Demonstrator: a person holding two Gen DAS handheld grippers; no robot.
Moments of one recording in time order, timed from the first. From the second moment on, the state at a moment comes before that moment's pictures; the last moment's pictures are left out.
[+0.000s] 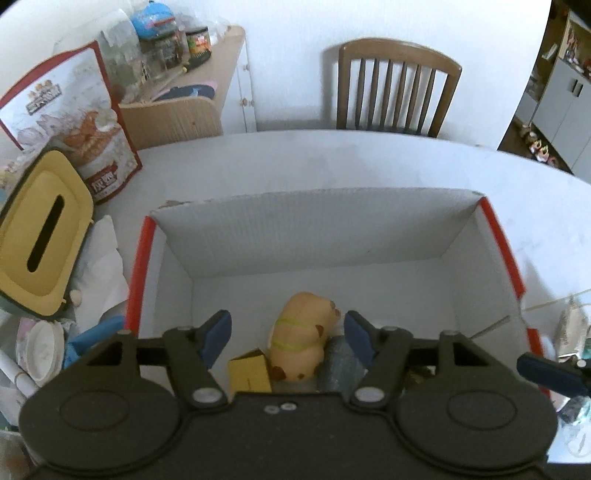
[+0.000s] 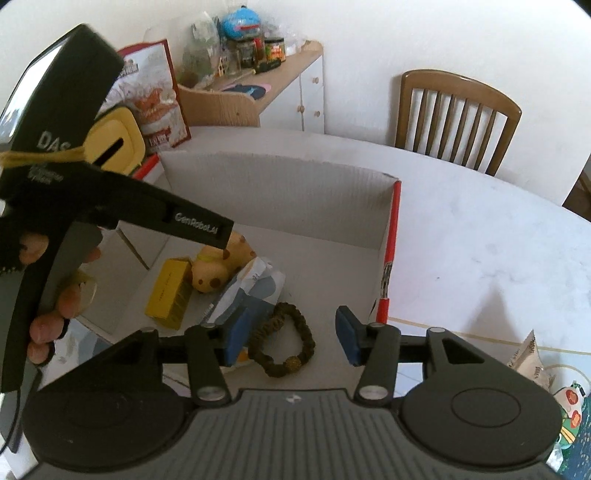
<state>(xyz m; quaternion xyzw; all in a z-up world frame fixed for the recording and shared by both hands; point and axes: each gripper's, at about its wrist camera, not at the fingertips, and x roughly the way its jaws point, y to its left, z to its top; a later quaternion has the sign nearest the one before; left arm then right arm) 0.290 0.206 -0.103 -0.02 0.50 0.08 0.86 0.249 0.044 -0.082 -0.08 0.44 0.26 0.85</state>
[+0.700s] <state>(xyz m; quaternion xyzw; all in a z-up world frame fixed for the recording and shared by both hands) 0.226 0.156 -0.044 0.01 0.42 0.06 0.91 0.210 -0.011 -0.038 -0.04 0.40 0.27 0.87</state>
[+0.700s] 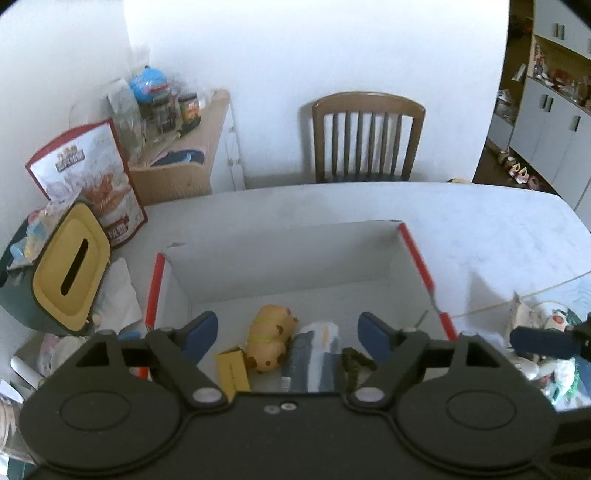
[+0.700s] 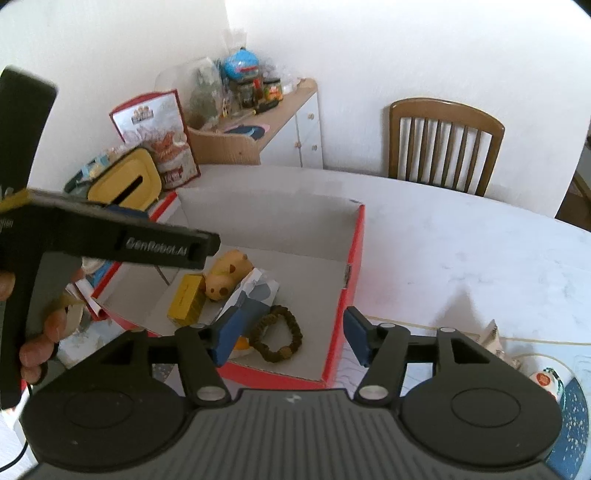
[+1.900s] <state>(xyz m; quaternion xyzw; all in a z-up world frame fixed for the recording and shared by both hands) 0.157 0.018 -0.023 -0.03 0.38 0.02 0.93 0.164 -0.195 -0.024 0.02 0.39 0.27 0.88</state>
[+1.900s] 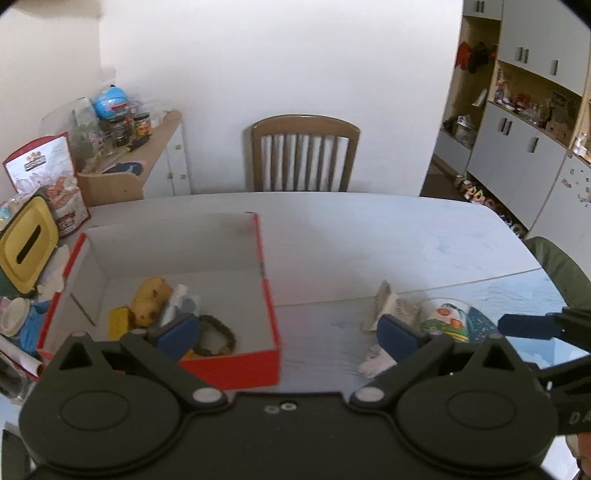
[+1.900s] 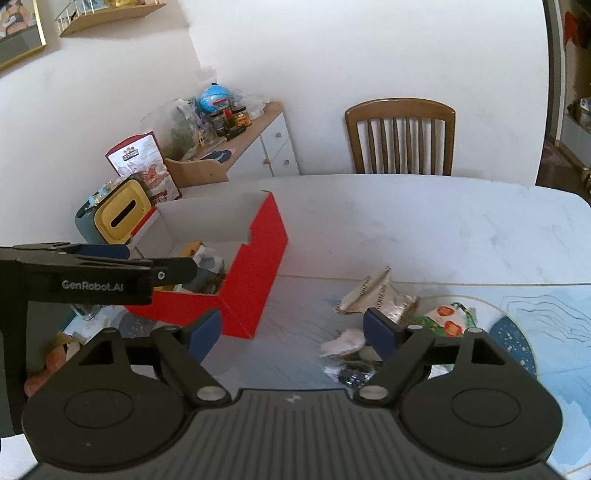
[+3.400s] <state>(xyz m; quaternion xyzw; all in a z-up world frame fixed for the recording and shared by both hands) 0.198 -0.086 -0.156 -0.05 0.48 -0.04 0.88 0.209 -0.296 -0.148 -0.09 0.43 0.29 0.85</state>
